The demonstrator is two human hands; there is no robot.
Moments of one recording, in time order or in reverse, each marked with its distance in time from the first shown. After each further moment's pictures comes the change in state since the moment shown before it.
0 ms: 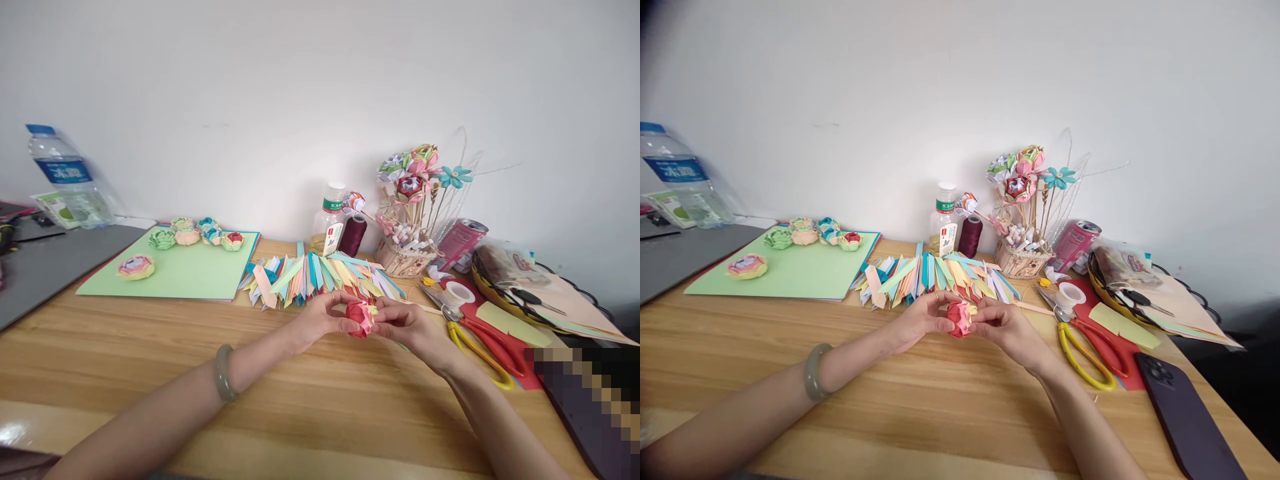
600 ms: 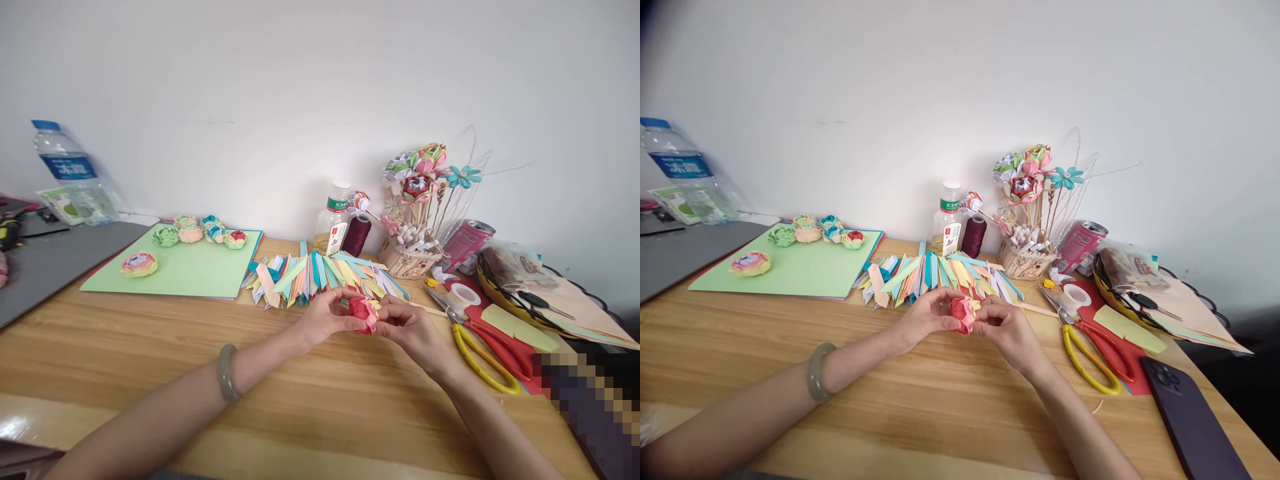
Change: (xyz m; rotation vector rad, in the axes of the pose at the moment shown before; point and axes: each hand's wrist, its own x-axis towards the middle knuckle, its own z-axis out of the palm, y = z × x) left_hand 0.000 0.004 0.005 0.052 0.082 0.042; right_hand 0.003 0.001 0.012 -0.004 0.205 -0.019
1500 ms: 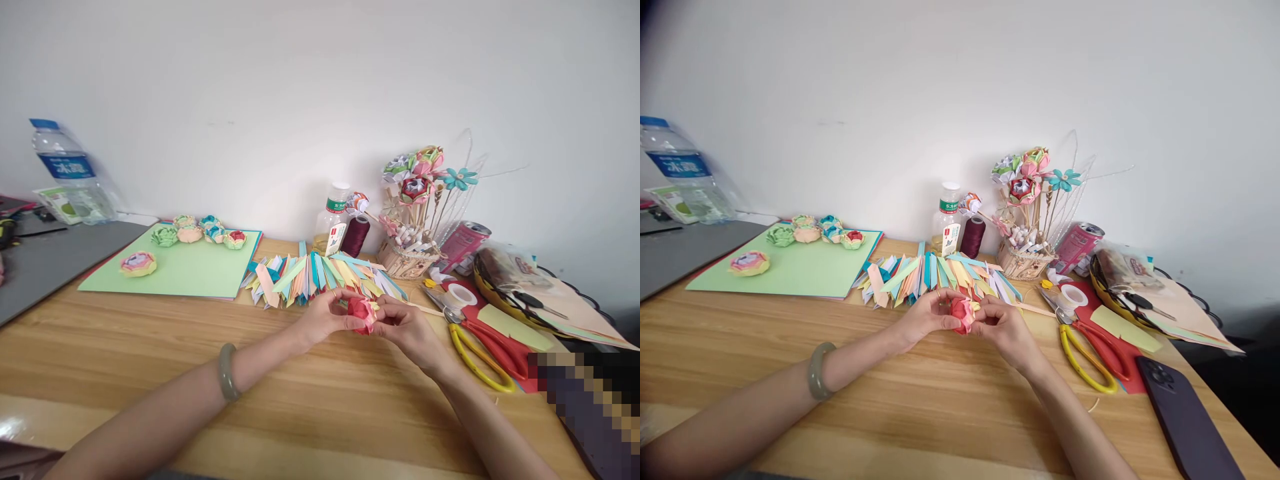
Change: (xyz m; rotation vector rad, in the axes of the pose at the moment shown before) left_hand 0.001 -0.002 -0.001 0.028 -0.004 0.001; right_hand 0.002 0.002 -0.001 -0.047 -0.022 -0.030
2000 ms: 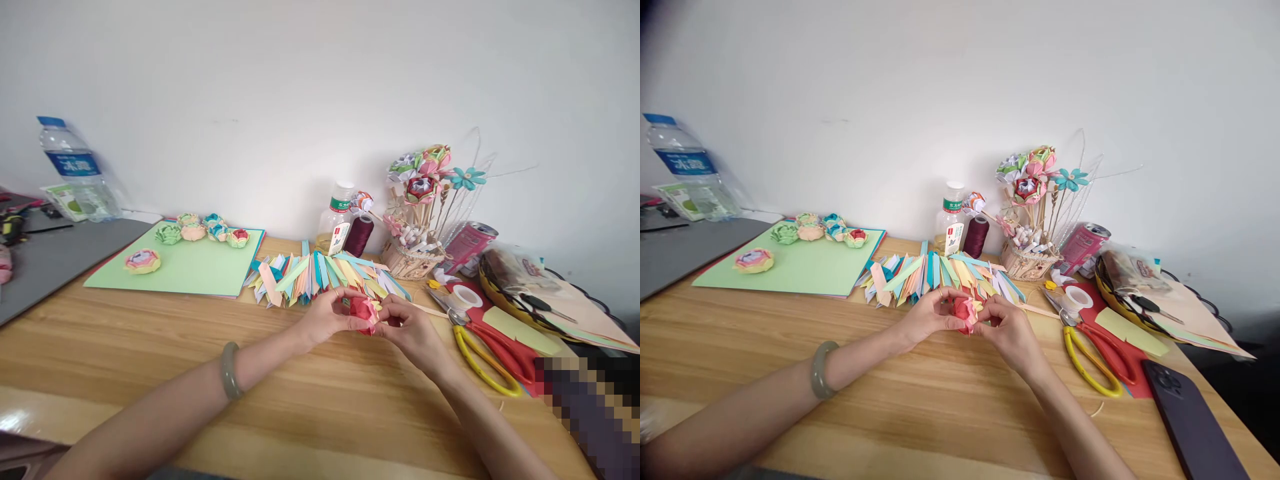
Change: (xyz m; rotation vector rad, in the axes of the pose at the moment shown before) left_hand -0.002 0.002 0.002 0.011 0.007 -0.008; right_hand -0.001 0.006 0.005 -0.137 0.093 -0.006
